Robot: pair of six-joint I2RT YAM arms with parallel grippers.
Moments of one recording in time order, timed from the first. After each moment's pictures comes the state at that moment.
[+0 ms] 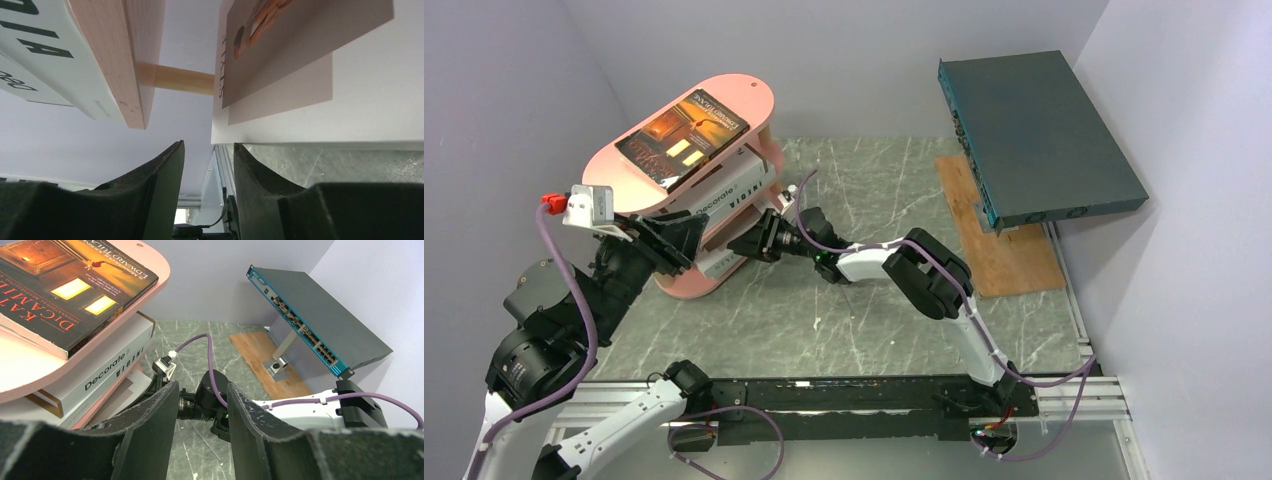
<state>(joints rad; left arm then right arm) -0.67 0.59 1.33 -0.67 -0.30 -0.38 0.90 2.26 1.39 0.84 -0.41 1.29</state>
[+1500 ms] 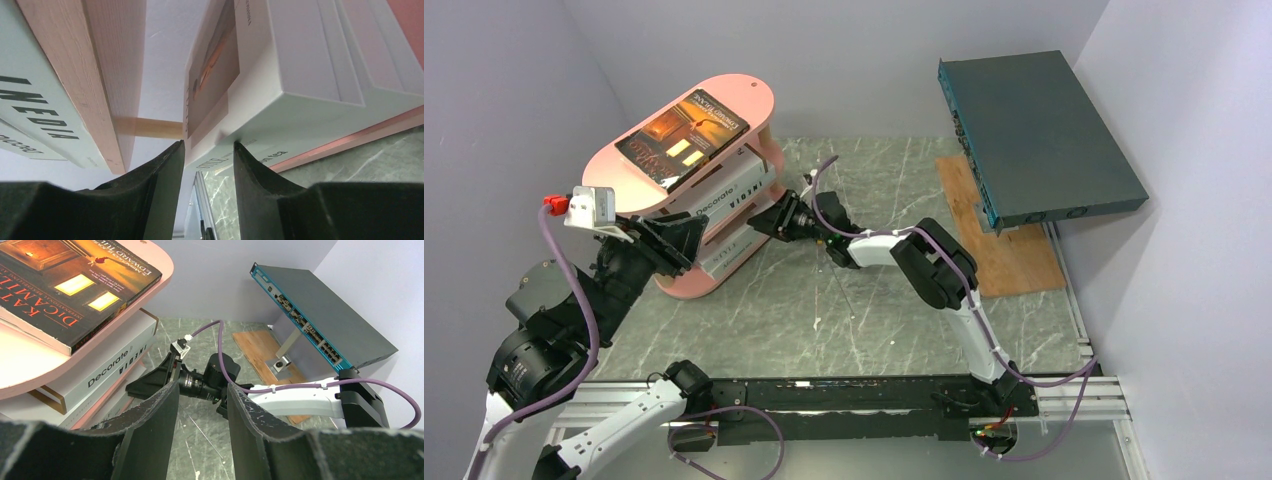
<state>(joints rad) -0.67 0.58 1.32 -0.68 -0.31 -0.38 0.80 2.28 1.42 0.78 -0.35 1.24</state>
